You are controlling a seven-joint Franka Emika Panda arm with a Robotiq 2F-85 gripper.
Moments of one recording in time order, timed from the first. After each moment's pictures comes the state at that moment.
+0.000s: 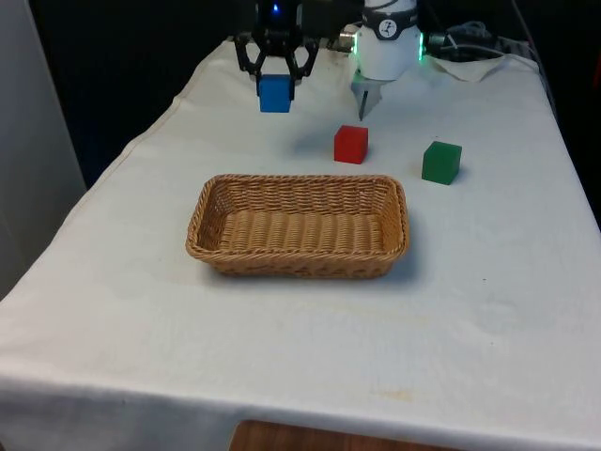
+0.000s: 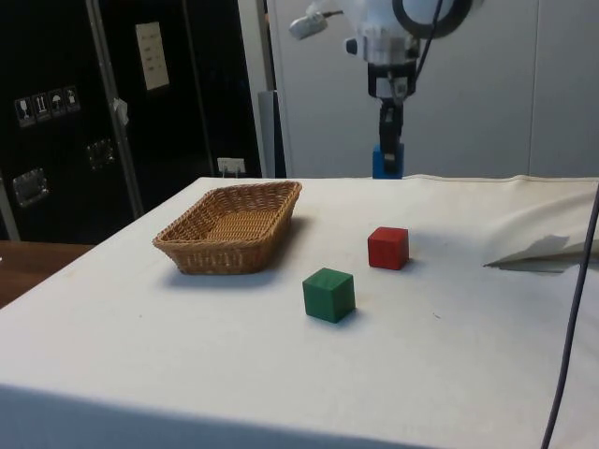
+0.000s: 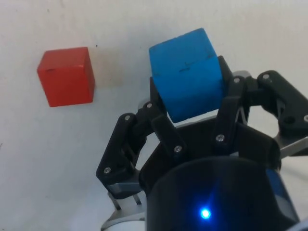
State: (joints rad) arm 0.00 -0.11 -0.42 -2.68 -0.26 2.67 -0.29
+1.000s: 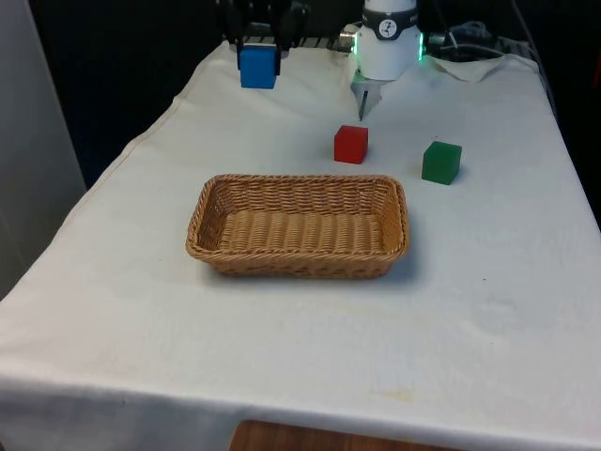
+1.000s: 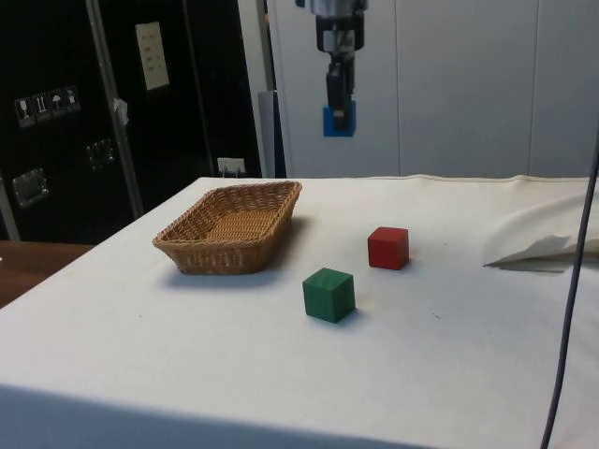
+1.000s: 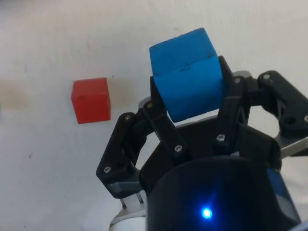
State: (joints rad) arm 0.02 -0.08 -0.34 -2.41 -0.21 2.44 -0.28
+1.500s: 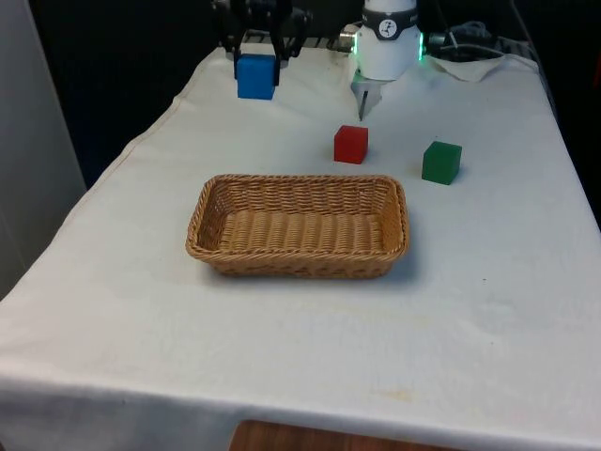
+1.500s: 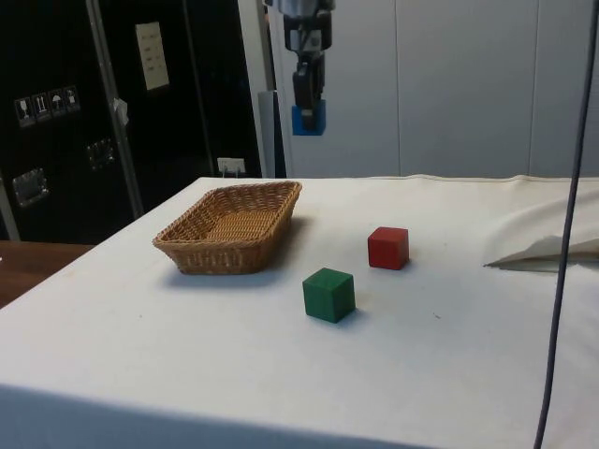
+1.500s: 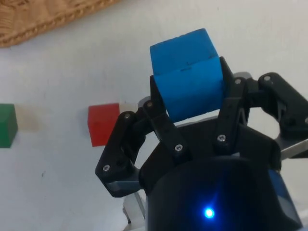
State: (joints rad) arm 0.02 0.04 -0.30 -2.27 -0.18 2.43 -0.26
